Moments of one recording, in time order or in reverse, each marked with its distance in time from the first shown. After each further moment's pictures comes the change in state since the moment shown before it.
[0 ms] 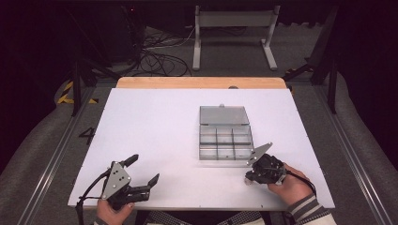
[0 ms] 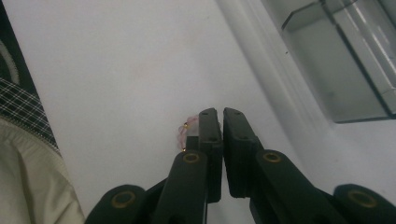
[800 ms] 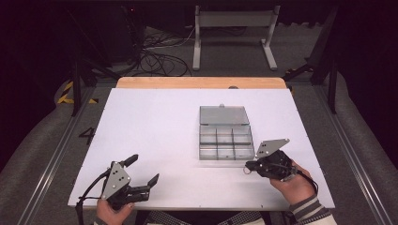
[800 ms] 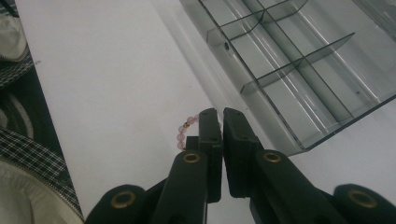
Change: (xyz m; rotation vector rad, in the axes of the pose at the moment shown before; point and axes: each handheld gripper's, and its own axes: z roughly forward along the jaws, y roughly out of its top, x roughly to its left) left arm 0.001 0.000 -0.001 -0.001 0.004 0.011; right arm 0.002 0.003 -0.034 -0.225 -0.077 0.031
